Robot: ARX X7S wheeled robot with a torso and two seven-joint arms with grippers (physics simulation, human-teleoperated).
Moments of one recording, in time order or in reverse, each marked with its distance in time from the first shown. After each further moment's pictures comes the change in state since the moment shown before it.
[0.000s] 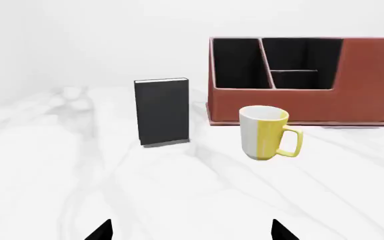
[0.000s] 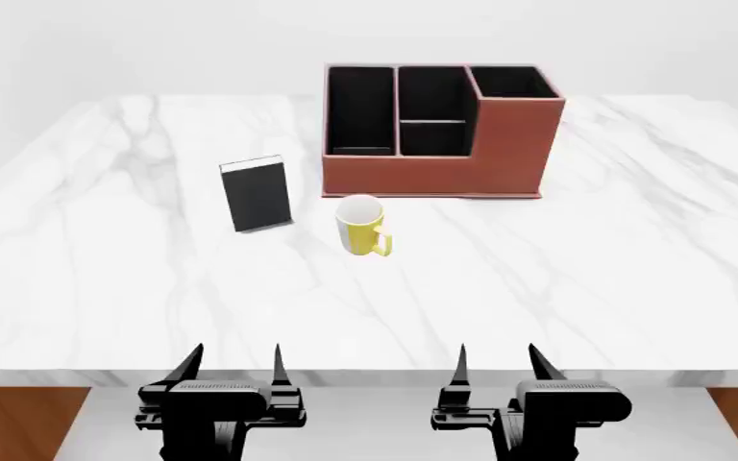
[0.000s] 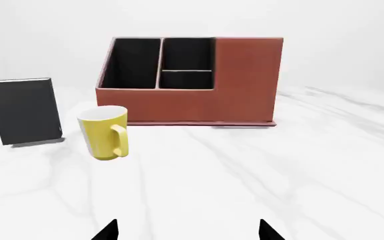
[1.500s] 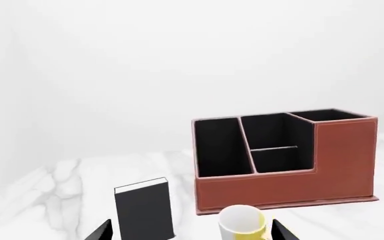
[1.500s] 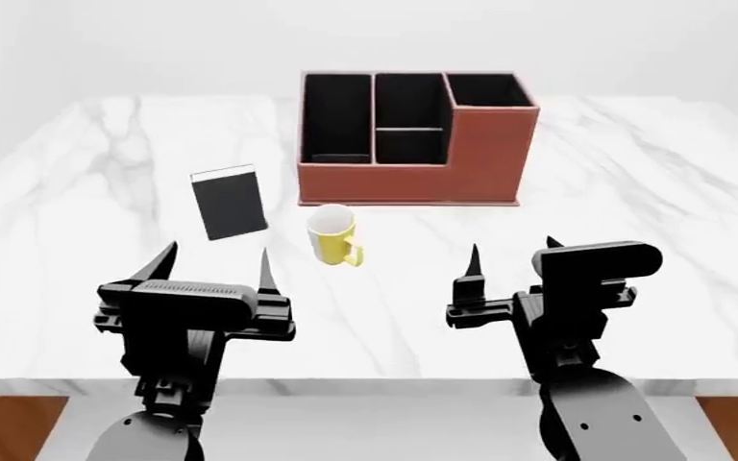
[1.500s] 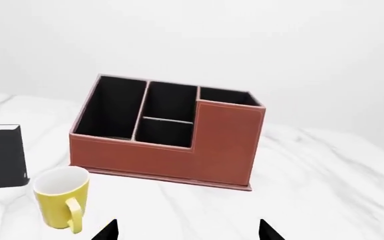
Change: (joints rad) left arm -0.197 -0.149 0.105 0.438 -0.080 -0.453 -0.108; right arm 0.346 0.175 -0.097 -0.370 0.114 0.686 0.073
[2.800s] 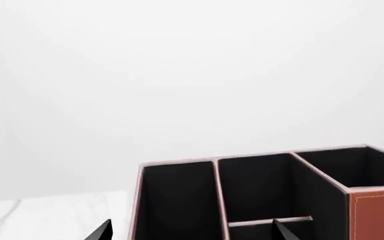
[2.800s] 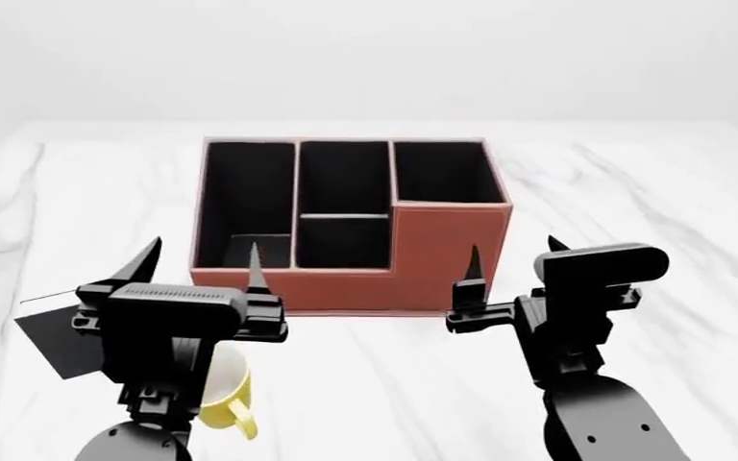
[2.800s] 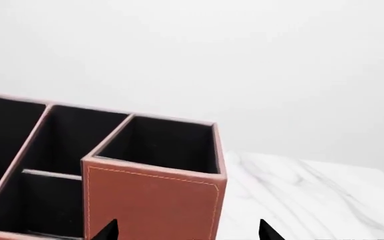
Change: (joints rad) left arm 0.023 -0.048 0.017 0.099 -0.030 -0.031 -0.061; right arm -0.021 0.035 -0.022 -0.063 0.035 0.015 0.031
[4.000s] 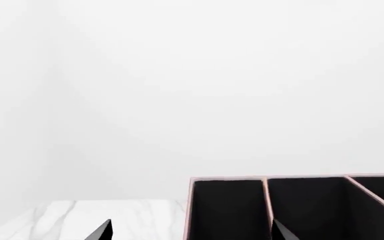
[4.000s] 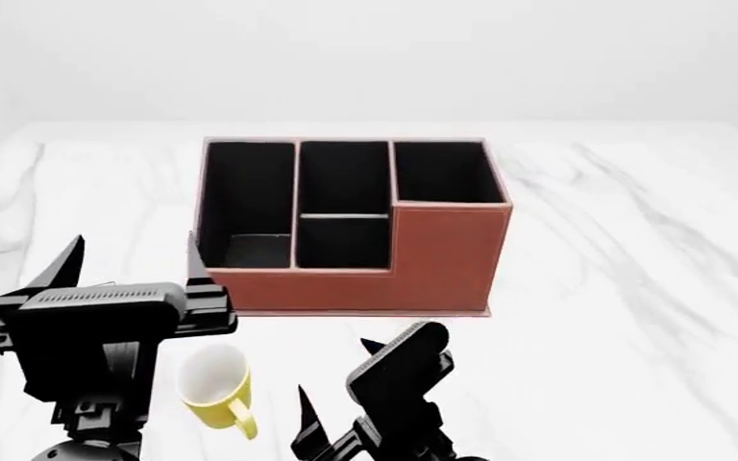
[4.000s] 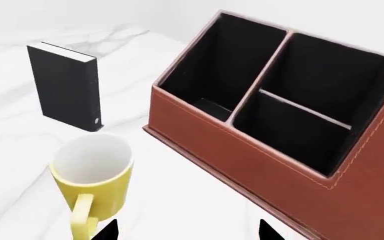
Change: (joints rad) left arm 0.041 -0.045 -0.097 0.161 -0.031 -0.086 -0.096; right arm -0.075 -0.020 -0.473 -0.042 0.010 0.094 -0.117
